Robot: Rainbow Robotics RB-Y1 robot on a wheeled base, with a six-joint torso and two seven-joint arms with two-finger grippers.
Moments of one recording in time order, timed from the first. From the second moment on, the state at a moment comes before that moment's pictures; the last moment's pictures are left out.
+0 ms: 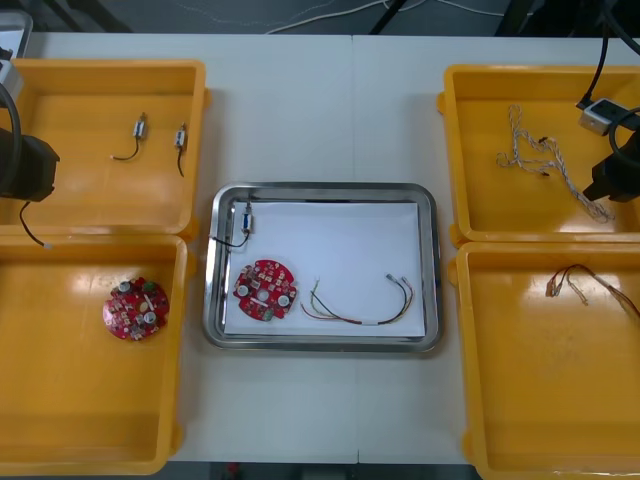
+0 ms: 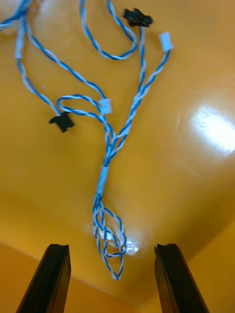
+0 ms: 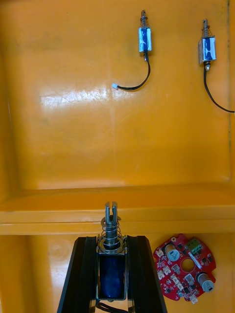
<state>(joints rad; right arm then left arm) -0.83 -0.81 0.06 -0.96 -0.76 1.43 2.27 -0.43 0.65 0.24 -2.14 0.52 1.91 -1.40</state>
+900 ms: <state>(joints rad) -0.90 -0.73 0.10 -0.78 -0.73 1.29 2.27 -0.43 0.64 0.24 -2.14 0.51 1.91 -1.40</state>
